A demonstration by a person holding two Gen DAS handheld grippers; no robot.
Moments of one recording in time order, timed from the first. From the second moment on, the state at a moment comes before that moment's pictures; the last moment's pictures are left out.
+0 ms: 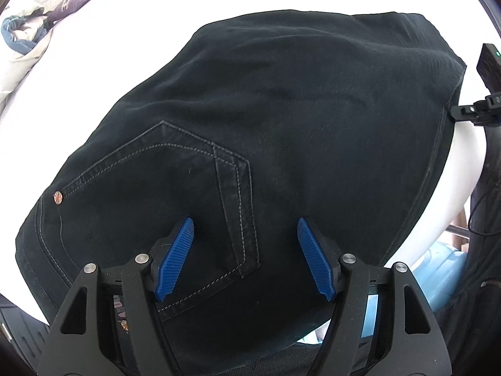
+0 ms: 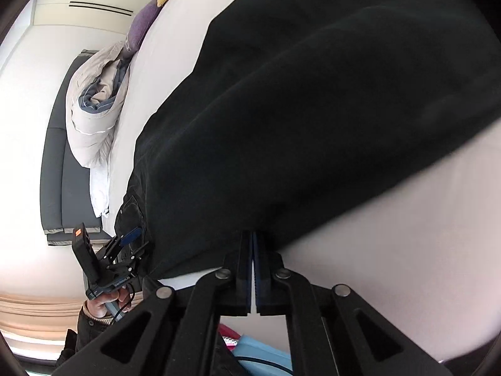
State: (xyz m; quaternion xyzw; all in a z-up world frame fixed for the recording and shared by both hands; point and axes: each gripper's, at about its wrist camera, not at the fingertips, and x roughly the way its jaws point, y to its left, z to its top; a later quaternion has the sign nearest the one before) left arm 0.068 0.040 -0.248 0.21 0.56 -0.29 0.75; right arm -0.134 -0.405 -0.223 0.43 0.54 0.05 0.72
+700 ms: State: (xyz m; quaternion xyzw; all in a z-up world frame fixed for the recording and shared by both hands) left arm 0.057 0.032 -0.256 0.20 0.56 -0.27 0.76; right arm -0.125 -0.397 -0.258 0.61 0.47 0.09 0.63
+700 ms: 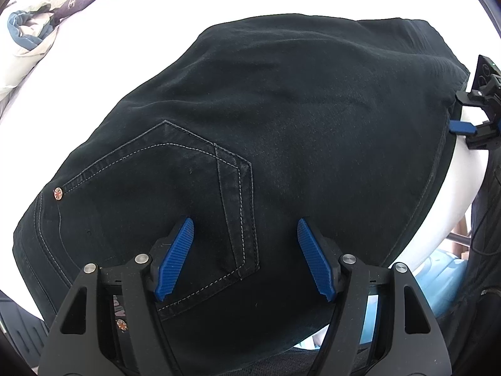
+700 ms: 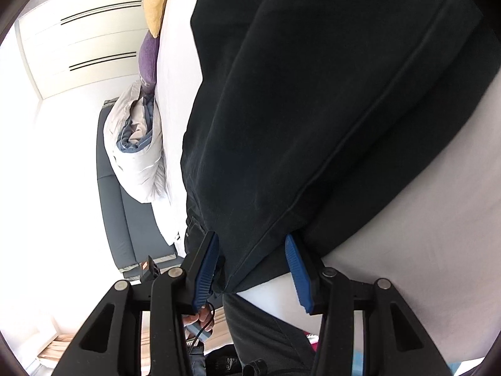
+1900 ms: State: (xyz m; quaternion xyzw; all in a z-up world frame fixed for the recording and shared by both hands) left arm 0.063 0.030 -0.256 0.20 0.56 -0.27 0.76; right arm -0.164 -0.400 -0.189 0.60 0.35 0.14 0.71
